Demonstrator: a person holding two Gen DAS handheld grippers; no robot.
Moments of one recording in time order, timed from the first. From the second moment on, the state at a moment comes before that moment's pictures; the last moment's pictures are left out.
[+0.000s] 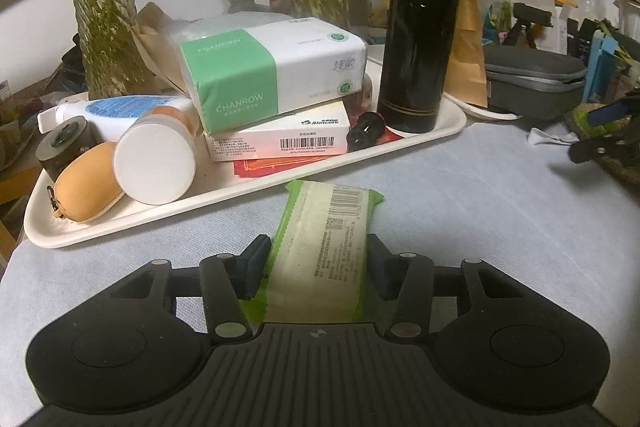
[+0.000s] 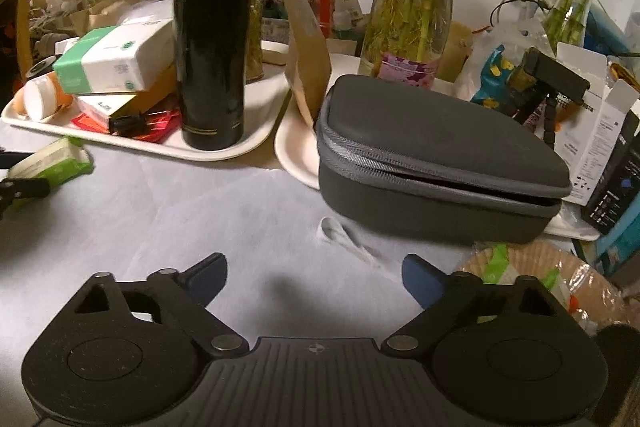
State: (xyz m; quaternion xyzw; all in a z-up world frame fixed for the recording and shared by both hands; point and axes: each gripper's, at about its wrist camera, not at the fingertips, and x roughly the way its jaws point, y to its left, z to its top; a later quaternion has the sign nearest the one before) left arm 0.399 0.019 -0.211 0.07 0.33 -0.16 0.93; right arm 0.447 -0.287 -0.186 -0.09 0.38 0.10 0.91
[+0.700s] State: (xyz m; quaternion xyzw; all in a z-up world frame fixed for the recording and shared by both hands) left arm 0.385 0.021 -0.191 0.06 0.28 -0.16 0.94; right arm 0.482 -0.302 -0.217 -0.03 0.38 0.08 0.92
